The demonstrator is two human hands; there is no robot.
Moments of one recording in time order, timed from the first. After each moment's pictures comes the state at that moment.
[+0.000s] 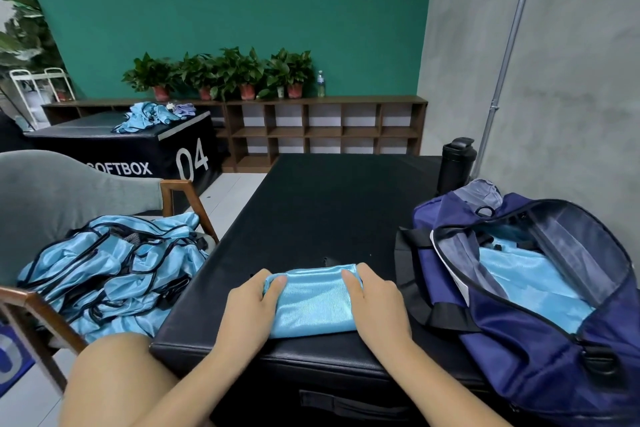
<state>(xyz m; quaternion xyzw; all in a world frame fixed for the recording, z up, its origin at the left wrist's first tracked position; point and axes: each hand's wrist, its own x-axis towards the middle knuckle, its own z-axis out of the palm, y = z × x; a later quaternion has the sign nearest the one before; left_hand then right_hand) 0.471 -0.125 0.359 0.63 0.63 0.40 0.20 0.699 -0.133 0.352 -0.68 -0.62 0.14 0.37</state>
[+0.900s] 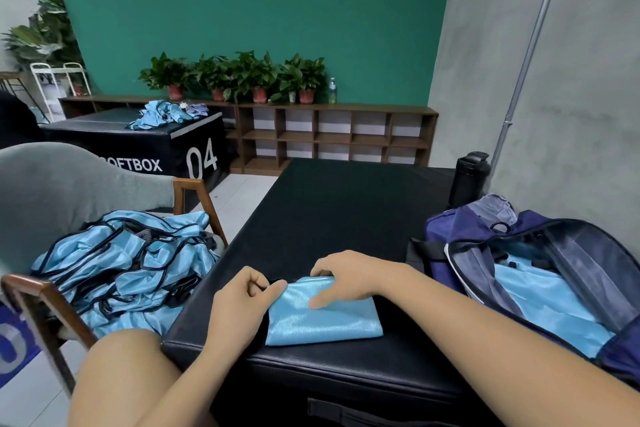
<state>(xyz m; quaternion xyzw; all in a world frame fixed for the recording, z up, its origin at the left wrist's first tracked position) 0.441 -0.123 0.365 0.55 0.65 0.47 0.25 0.670 -0.062 0.437 -0.51 -0.84 0.20 -0.03</state>
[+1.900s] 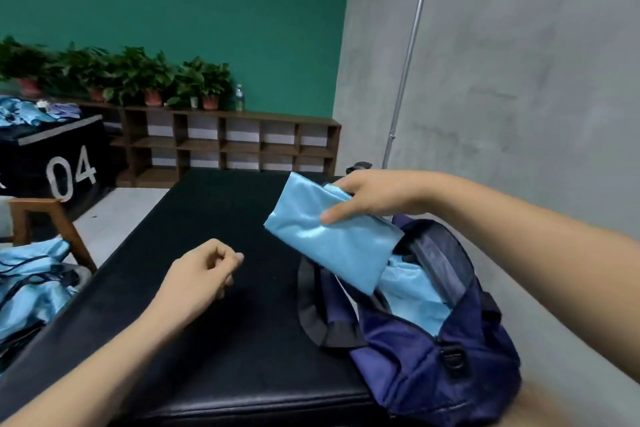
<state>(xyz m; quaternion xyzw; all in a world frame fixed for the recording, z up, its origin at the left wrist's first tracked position) 0.553 -0.084 0.443 0.67 0.53 0.40 0.33 0.850 -0.133 0.625 -0.56 -0.75 0.32 0.11</state>
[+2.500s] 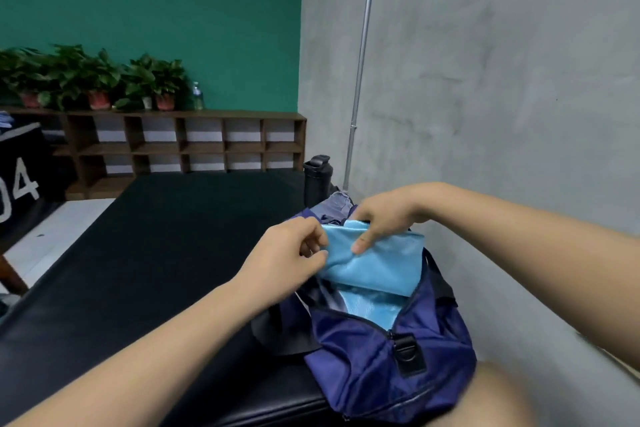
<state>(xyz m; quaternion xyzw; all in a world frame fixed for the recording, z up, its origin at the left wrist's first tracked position) 0.733 -0.100 0.484 0.86 0.28 0.37 0.20 0.968 -0.125 0.582 -0.67 -0.71 0.23 -0.07</state>
